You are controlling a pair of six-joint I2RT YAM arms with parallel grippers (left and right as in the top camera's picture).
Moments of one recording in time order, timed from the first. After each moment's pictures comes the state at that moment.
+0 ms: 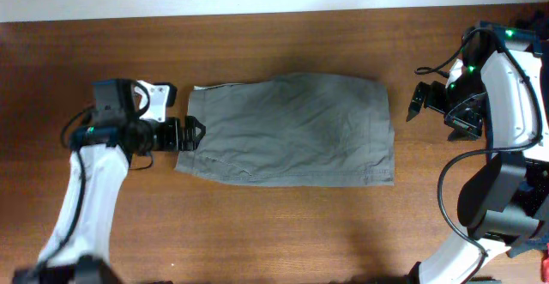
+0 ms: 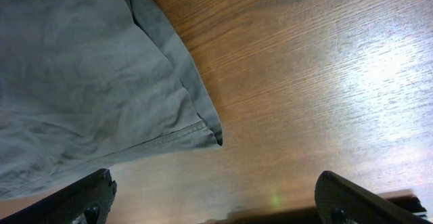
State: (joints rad) left arm 0.10 1.51 1.11 -0.73 0.42 0.11; right arm -0.24 1.95 1.80 -1.54 -0.15 0.23
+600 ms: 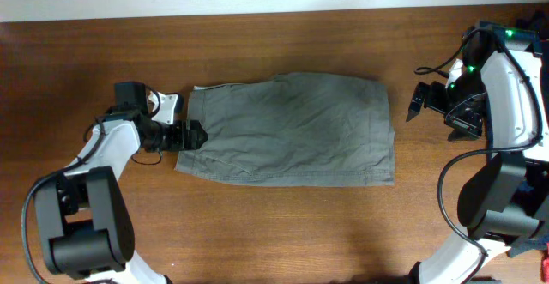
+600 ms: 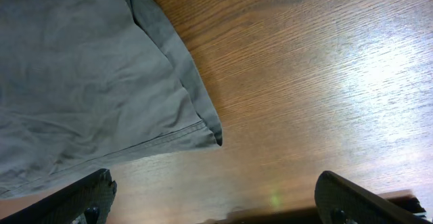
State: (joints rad) left arm 0.12 1.85 1.11 -0.55 0.42 0.14; right arm -0.24 1.95 1.80 -1.54 -0.15 0.22
